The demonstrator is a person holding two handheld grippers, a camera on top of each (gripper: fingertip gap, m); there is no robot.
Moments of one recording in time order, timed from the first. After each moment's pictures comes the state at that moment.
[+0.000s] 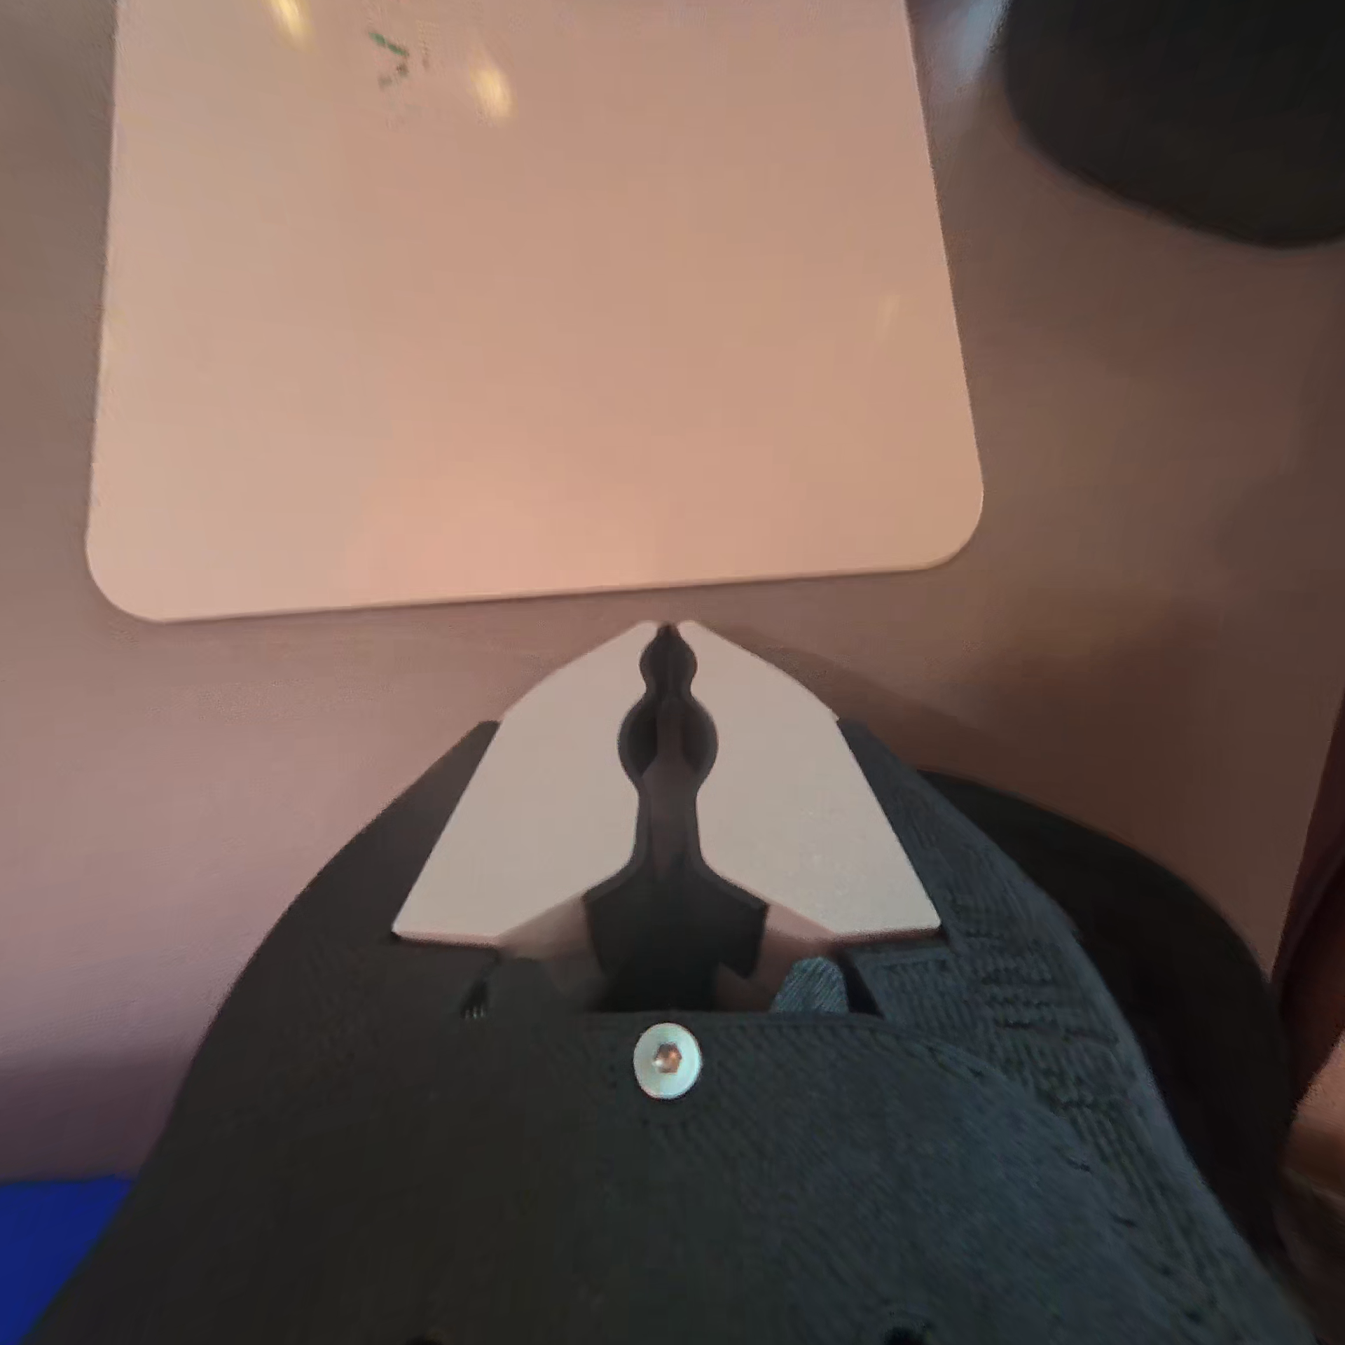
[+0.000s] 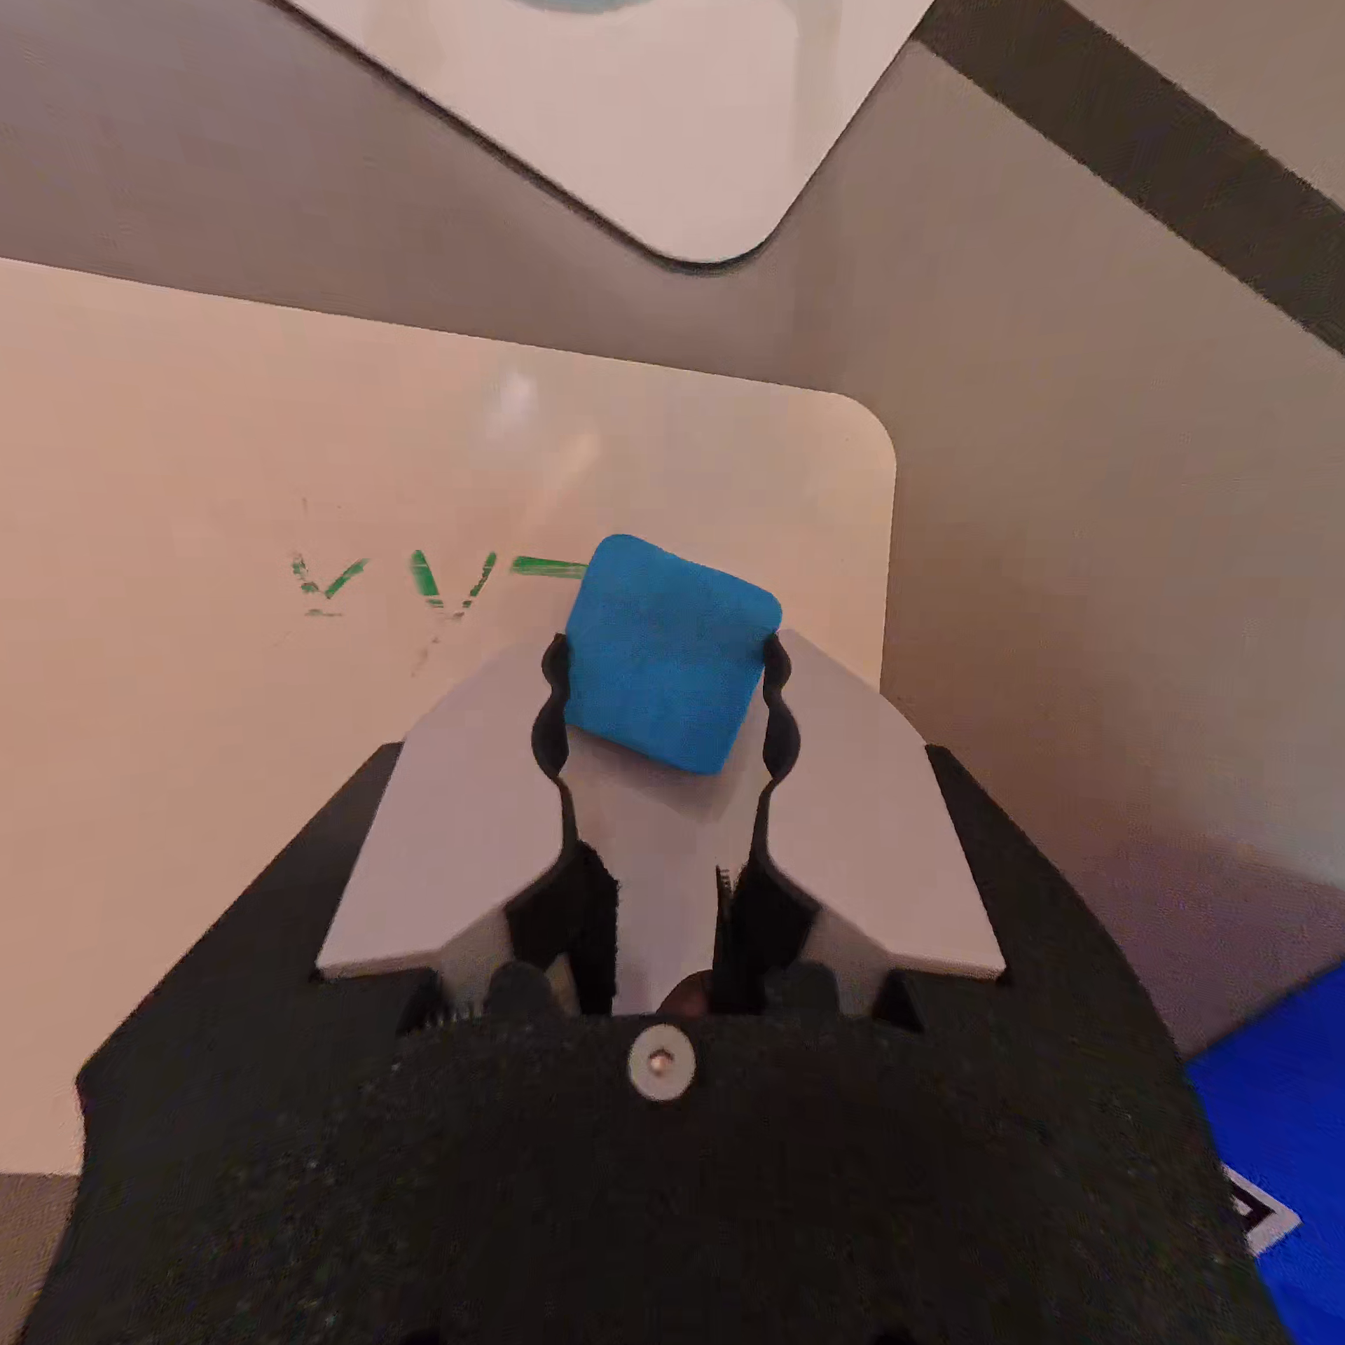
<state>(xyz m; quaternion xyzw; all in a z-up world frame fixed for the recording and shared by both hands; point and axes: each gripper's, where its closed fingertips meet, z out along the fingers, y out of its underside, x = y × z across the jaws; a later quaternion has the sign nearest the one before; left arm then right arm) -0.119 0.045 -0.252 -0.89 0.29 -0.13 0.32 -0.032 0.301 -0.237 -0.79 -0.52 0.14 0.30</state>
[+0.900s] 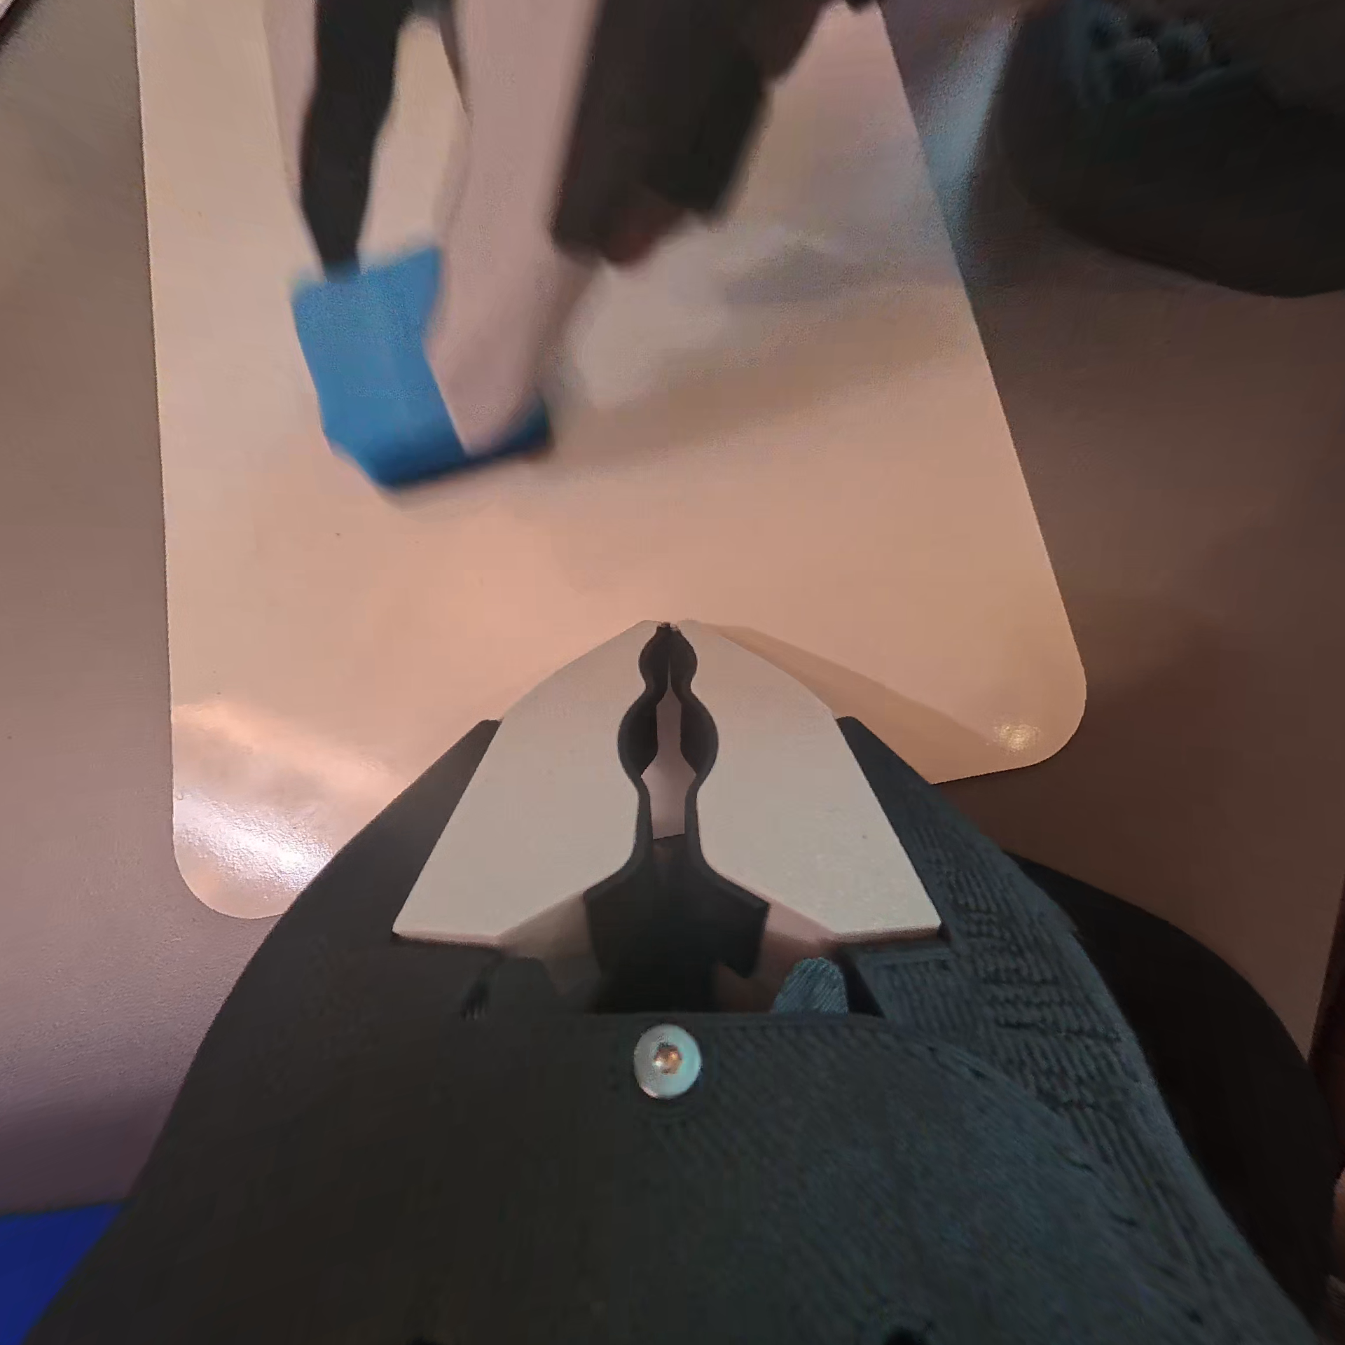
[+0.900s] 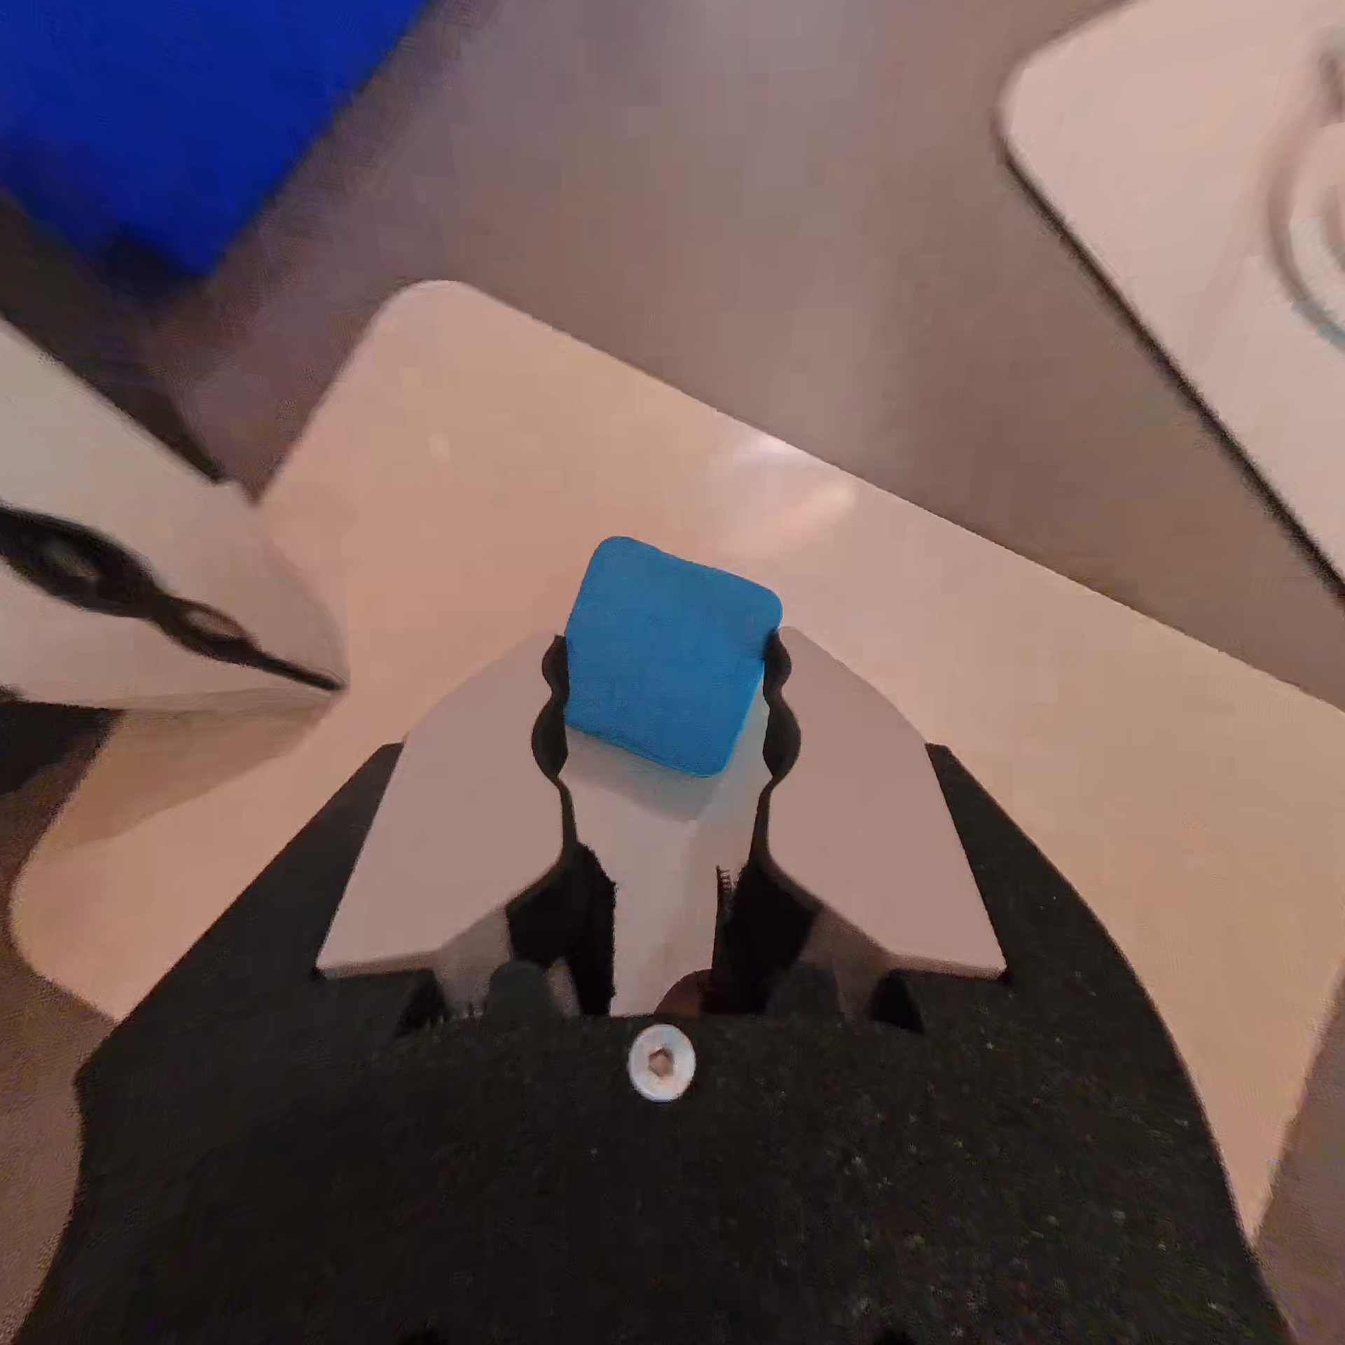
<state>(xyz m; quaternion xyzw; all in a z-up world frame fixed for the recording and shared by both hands) -0.111 0.058 -0.251 -0.88 0.30 -0.12 0.34 -0.131 0.145 -0.236 -0.65 -0.68 0.26 0.24</state>
